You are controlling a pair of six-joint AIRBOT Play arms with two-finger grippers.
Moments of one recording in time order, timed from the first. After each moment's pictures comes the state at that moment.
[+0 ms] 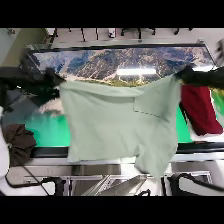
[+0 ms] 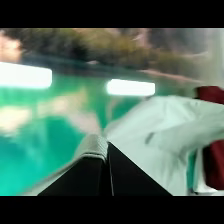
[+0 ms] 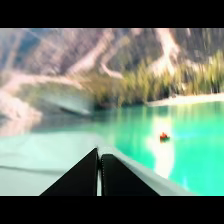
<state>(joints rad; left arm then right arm) 0.15 -1.52 1.48 -2.43 1.19 1.72 -0.29 -1.37 1.28 2.46 -0.99 -1.95</state>
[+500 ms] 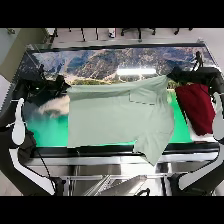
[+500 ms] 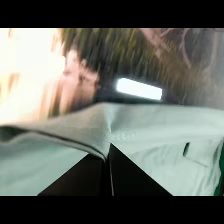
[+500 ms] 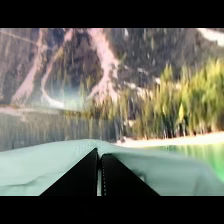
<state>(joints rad) 0.17 -1.91 1.75 -2.40 1.10 1.68 -0.31 -1.85 1.68 2.50 -0.94 -1.95</state>
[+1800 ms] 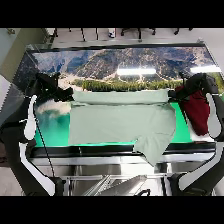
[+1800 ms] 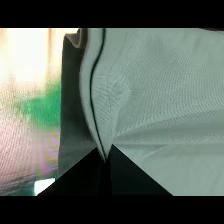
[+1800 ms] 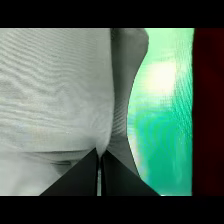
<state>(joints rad) 0.06 -2.01 1.83 -1.99 1.33 1.62 -0.26 -1.89 1.62 1.90 -1.25 -1.80</state>
